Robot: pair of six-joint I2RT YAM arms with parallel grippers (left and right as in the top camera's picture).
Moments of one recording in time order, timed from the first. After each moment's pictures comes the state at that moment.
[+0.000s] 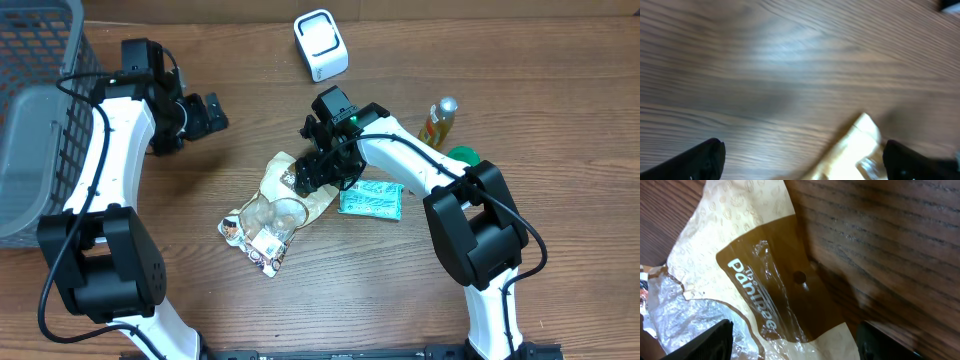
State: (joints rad) left arm 0.09 1.90 1.58 -0.96 0.24 -0.28; right arm 0.56 2.16 1.62 -0.83 -0.39 0.18
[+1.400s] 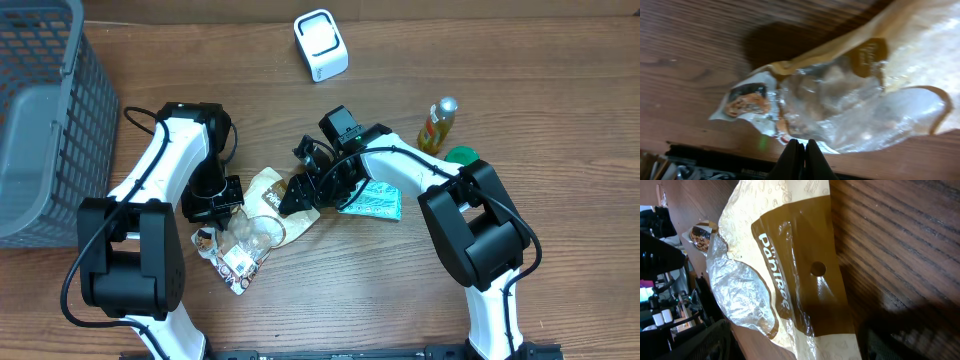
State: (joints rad) left arm -0.10 1.90 1.35 -1.39 0.02 -0.37; right arm 0.56 2.16 1.43 -0.65 -0.79 0.18
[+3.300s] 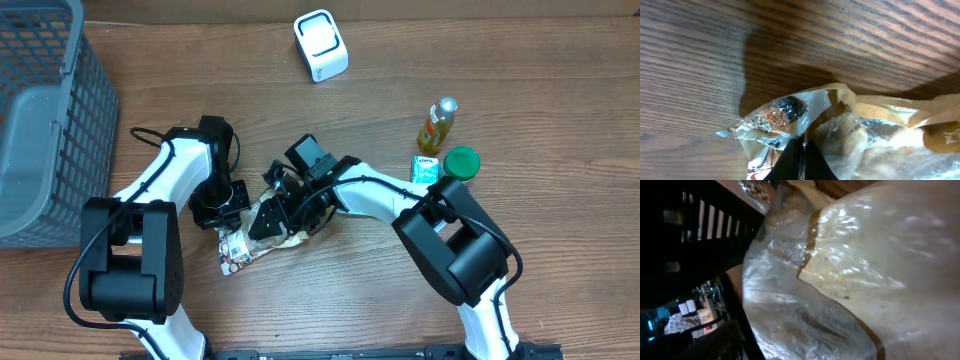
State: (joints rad) left arm -0.10 1.89 1.17 -1.05 0.10 -0.39; right arm 0.74 2.15 1.34 -0.38 -0.85 0.44
